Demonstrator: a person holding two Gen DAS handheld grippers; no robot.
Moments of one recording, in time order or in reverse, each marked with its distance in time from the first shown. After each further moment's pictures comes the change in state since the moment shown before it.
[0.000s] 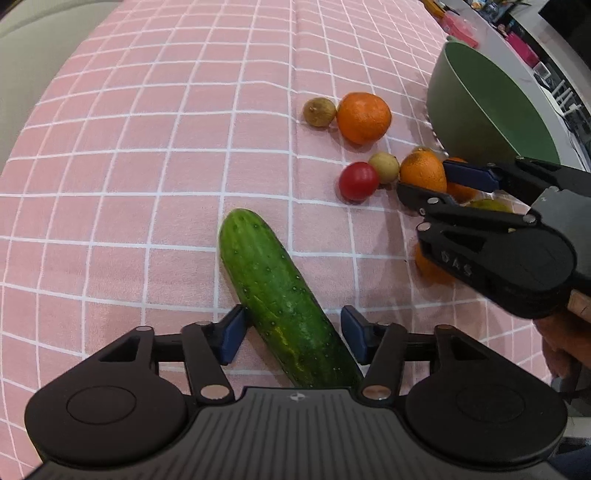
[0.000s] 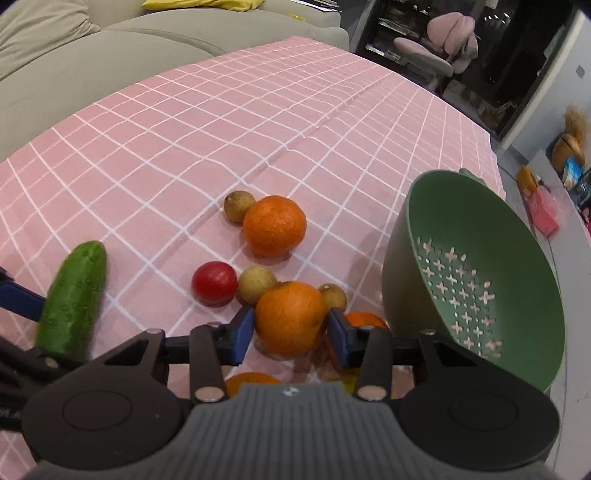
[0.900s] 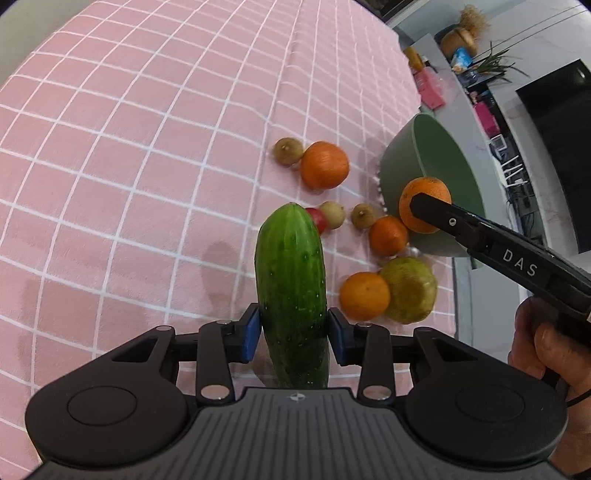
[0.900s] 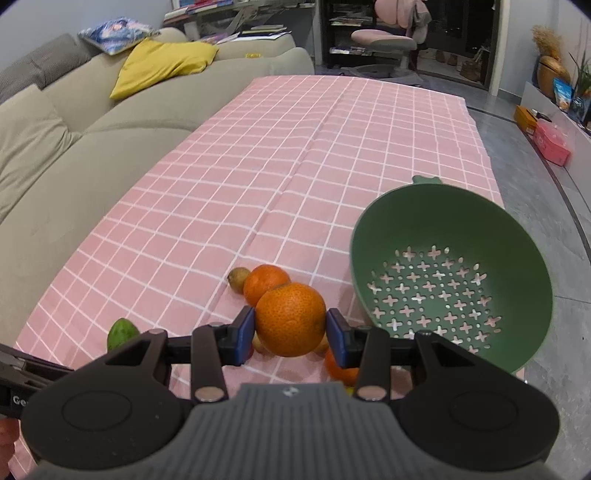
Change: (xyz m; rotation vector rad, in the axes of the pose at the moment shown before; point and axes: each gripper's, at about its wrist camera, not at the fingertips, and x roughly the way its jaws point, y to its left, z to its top) left arm -0.021 0.031 0.003 -0.206 -0.044 -0.319; right arm -0.056 -0.061 0.021 0.330 -0.072 0.157
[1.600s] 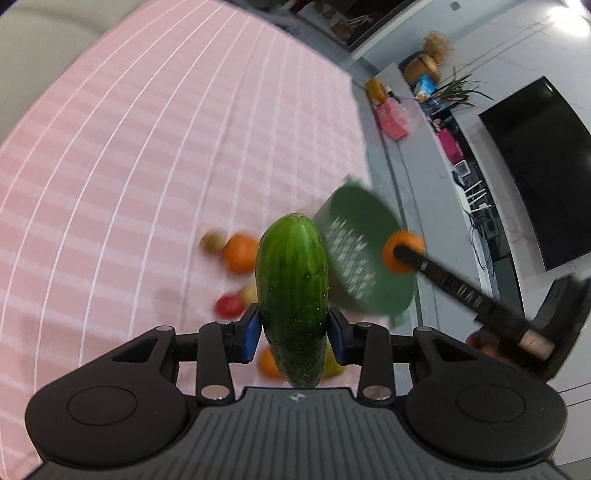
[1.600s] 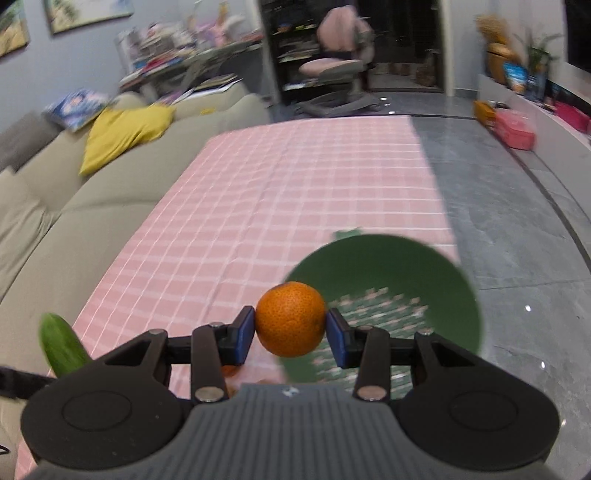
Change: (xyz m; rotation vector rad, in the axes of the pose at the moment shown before) left arm -0.047 -0.066 0.060 0.059 -0.105 -0.070; right arm -0.042 -0.072 0.026 0.194 -0.131 -0.040
